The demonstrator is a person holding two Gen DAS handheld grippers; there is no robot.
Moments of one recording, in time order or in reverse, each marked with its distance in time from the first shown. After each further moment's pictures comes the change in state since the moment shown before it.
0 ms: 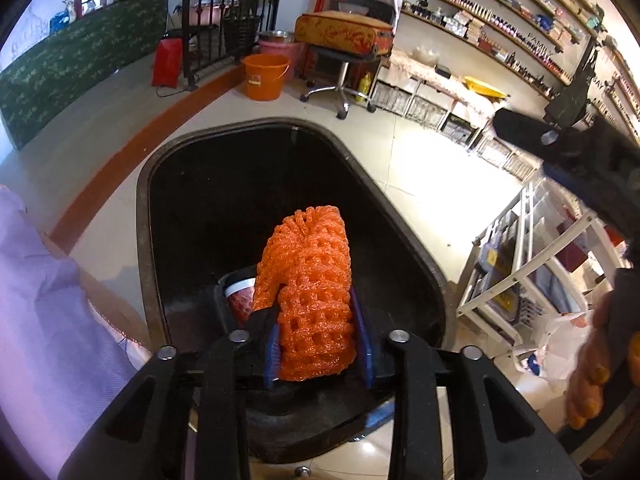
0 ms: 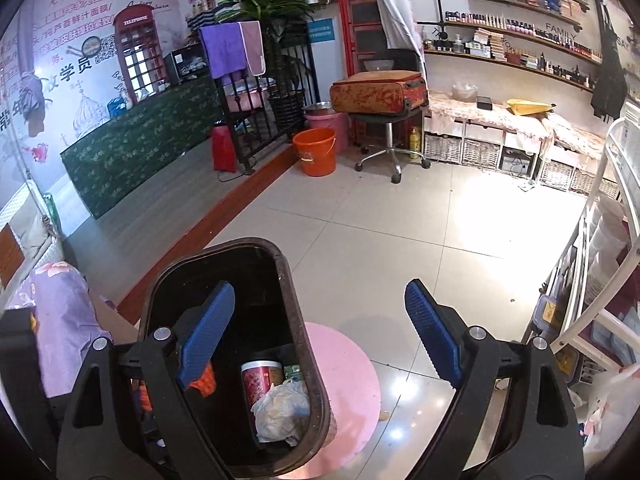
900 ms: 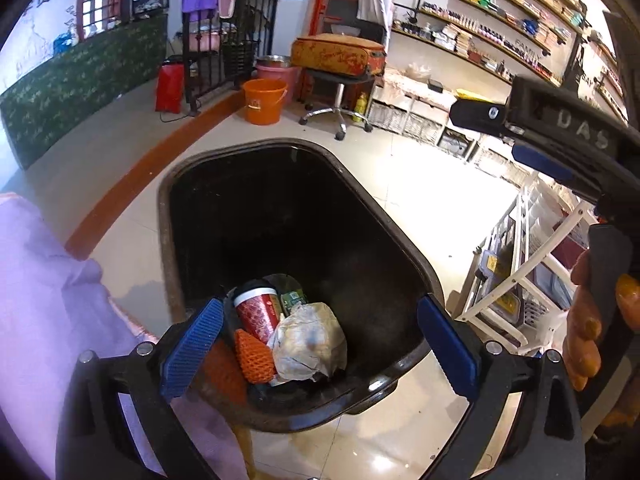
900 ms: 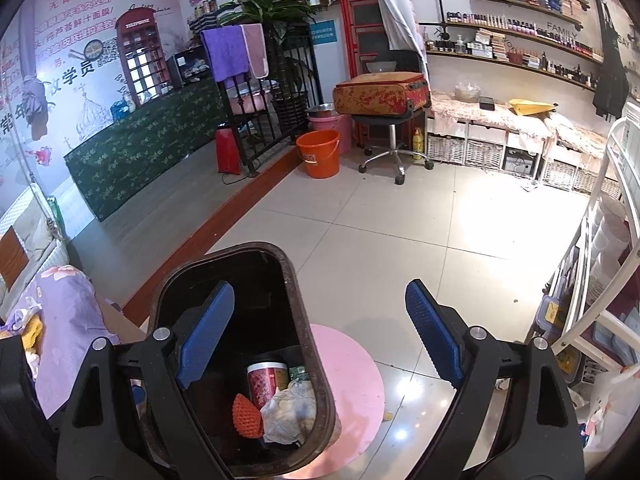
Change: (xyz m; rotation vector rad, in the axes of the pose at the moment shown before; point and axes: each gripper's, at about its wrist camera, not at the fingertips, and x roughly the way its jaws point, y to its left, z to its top) left arm -0.029 -0.005 -0.016 0.026 -0.112 0.016; right arm -0.006 0.007 0.001 -0.006 -0.002 0.022
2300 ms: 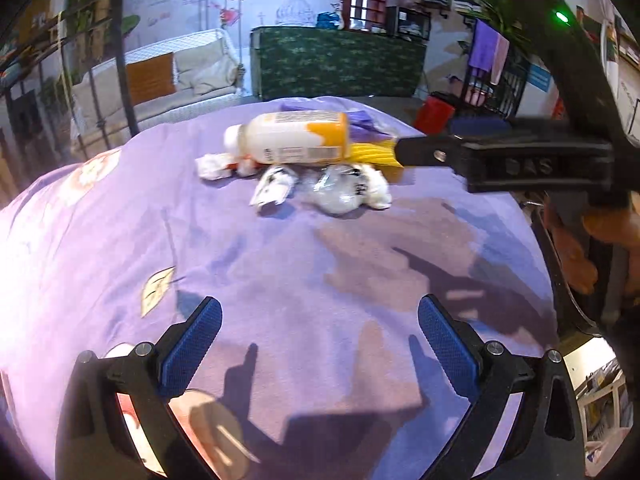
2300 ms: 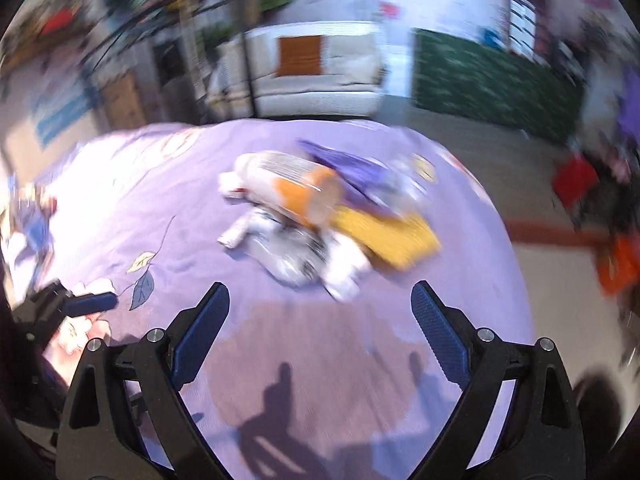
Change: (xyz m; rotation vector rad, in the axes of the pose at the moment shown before) left arm -0.245 0.218 -0.198 -0.554 -0.155 0.621; right arm -0.072 0.429 -0.127 -0.970 0.215 0.893
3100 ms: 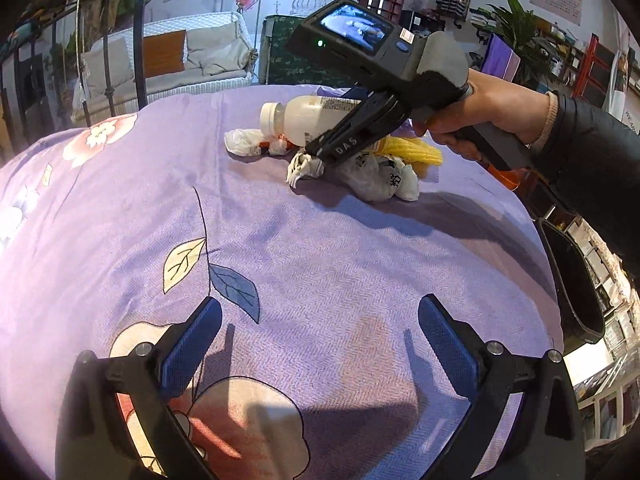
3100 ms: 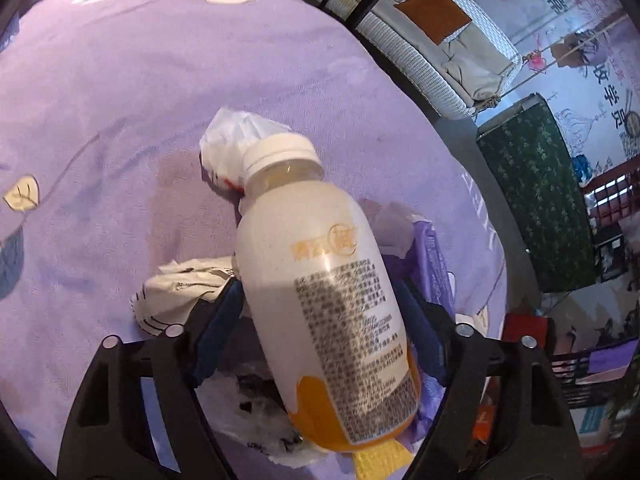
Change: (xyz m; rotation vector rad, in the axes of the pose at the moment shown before) left arm 0.004 0.041 -0.010 -0.078 0.023 -0.062; right arm 0.156 0.074 0.082 -0.659 0.313 -0.129
